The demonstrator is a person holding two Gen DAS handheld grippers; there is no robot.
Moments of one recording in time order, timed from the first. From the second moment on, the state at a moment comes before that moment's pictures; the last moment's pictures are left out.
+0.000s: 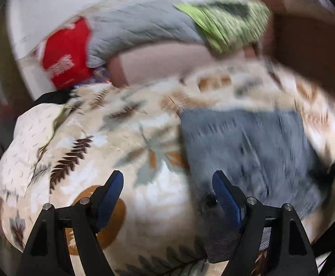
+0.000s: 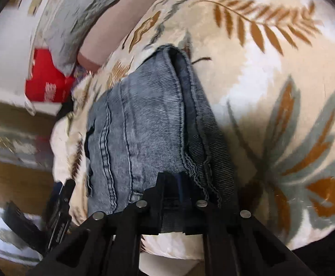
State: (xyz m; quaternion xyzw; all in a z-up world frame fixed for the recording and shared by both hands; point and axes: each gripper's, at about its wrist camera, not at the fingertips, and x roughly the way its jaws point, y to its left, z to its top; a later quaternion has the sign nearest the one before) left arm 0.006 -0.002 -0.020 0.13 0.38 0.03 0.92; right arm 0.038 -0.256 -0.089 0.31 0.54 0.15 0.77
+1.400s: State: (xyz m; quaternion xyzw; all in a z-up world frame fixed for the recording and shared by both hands) left arm 0.002 0.027 -0.021 0.03 0.37 0.01 0.93; right arm 0.036 -0.179 -0.028 0.05 0.49 0.15 0.86
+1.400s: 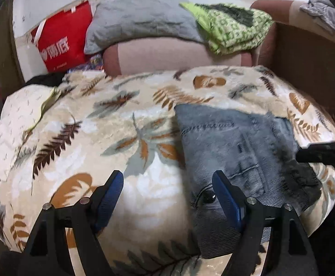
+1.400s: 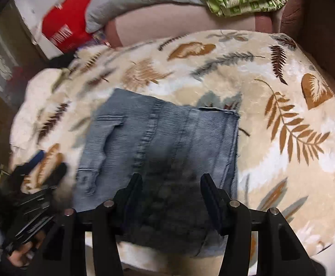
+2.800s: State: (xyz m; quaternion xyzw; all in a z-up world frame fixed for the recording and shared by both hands) left arm 0.030 0.052 -0.046 -0.16 0.47 -0.10 0.86; right arm 0.214 0.013 -0.019 -0.18 0.60 0.20 0.75
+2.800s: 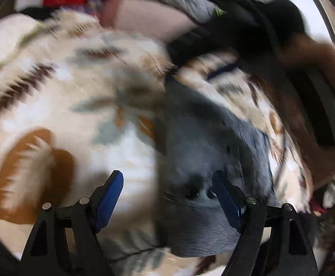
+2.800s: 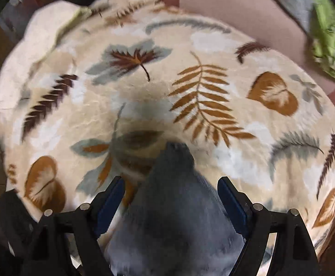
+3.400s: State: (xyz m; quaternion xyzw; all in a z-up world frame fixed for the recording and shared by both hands) left arm 0.034 0.037 -0.063 -0.16 0.48 -0.11 0.86; right arm 0.213 -0.062 -0.012 -0.03 0.55 0.11 0.83
